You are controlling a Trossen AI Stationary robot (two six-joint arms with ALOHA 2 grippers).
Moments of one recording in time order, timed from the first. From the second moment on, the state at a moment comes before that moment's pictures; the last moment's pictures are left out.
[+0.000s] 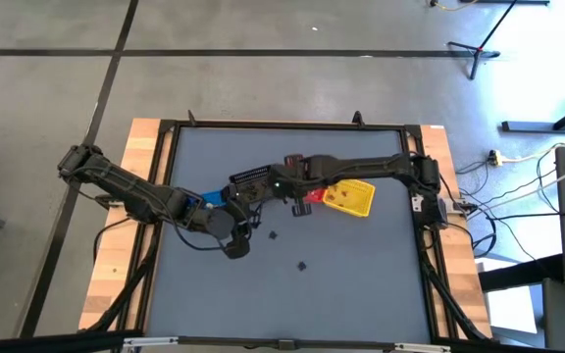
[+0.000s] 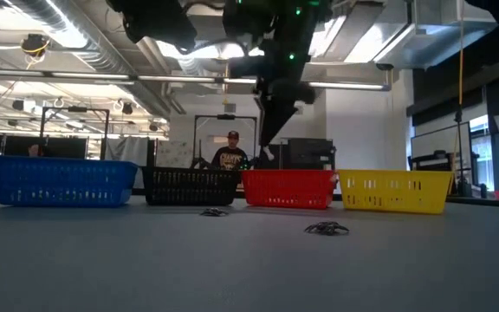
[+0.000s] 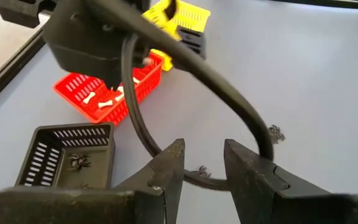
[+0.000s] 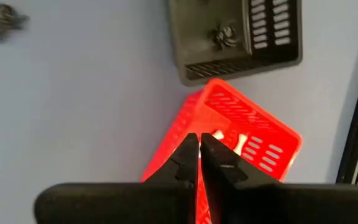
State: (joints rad) left arm -0.36 1.33 1.02 -0.45 -0.49 -0.44; right arm -0.07 2.03 1.72 -0.95 0.23 -0.32
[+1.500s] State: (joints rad) left arm -0.26 1.44 1.02 -0.33 -0.27 -0.41; right arm -0.10 1.94 1.73 -1.19 0.26 -0.26
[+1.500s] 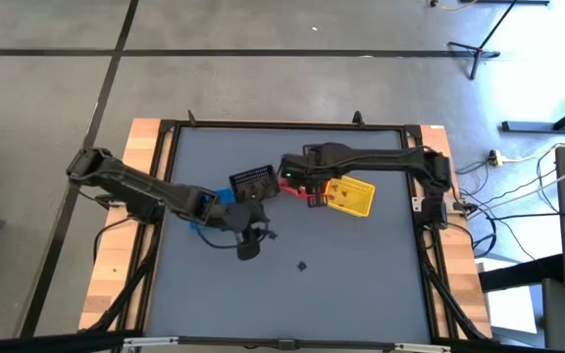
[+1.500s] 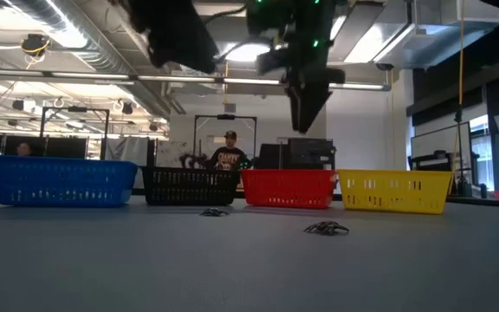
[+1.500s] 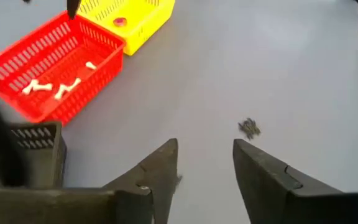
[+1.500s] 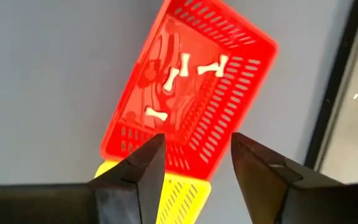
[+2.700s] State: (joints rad) left arm -0.10 1.79 1.02 -0.24 -0.05 -0.04; right arm 0.33 1.68 1.43 -1.13 0.35 0.15
